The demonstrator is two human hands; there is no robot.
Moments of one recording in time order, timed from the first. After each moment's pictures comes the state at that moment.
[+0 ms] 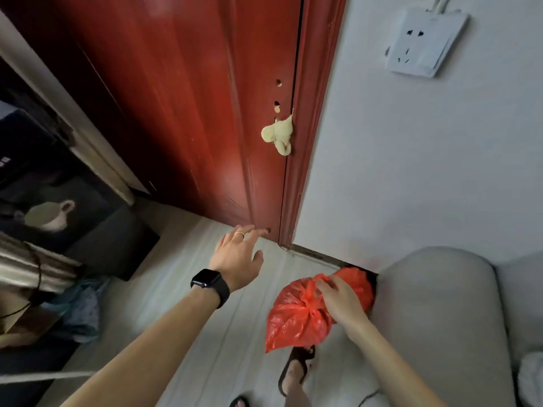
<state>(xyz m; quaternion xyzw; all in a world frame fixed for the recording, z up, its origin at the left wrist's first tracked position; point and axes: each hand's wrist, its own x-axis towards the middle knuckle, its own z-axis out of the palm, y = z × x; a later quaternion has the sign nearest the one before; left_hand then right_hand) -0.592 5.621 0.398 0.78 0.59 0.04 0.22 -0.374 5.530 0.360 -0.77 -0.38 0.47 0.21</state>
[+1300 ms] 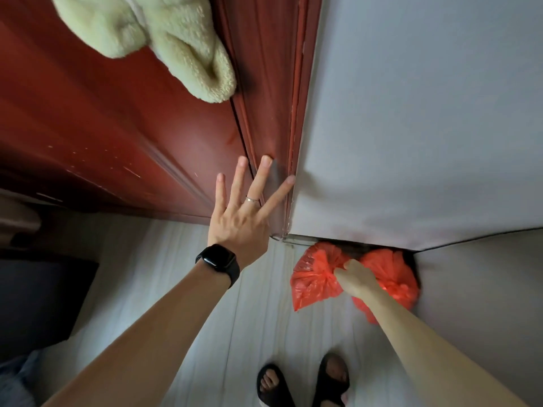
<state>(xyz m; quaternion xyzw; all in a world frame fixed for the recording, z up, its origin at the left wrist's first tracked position) -0.480 5.905 0.091 0.90 0.43 0.04 -0.07 -0.264 5.770 -0.048 -0.83 -0.30 0.47 -0.02</state>
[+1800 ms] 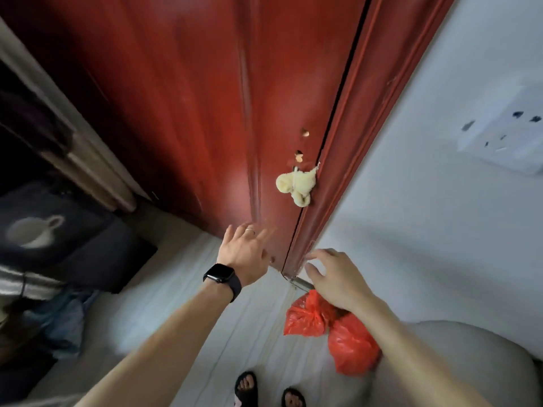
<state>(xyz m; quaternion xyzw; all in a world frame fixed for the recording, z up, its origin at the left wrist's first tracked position) -0.564 5.815 0.365 0.78 0.61 0.02 0.15 -0.351 5.770 0.379 -0.67 -0.67 0.31 0.07</state>
